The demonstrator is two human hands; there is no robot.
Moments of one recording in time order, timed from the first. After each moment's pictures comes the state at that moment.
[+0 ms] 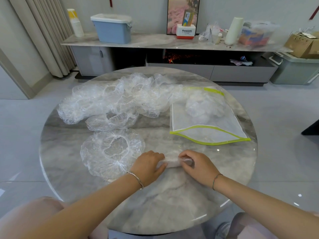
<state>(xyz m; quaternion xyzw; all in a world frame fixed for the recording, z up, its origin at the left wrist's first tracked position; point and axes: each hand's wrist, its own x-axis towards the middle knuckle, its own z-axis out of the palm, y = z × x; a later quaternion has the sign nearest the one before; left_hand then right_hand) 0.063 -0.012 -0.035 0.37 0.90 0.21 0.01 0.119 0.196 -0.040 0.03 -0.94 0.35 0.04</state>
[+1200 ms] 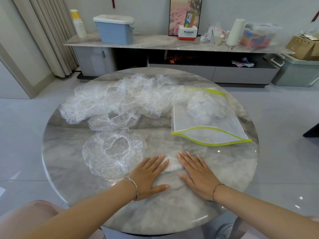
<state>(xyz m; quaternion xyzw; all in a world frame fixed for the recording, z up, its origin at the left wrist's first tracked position) 0.080 -0.032 -0.043 0.44 0.89 0.02 0.12 0.137 0.193 -0.061 0.10 -0.99 0.09 -0.07</state>
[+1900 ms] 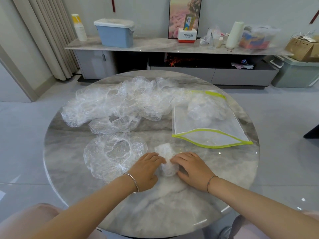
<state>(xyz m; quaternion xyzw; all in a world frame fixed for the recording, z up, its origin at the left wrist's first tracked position) 0.057 -0.032 -0.034 0.43 0.89 0.17 0.08 0.106 0.180 -0.046 0.19 -0.97 0.16 0.08</state>
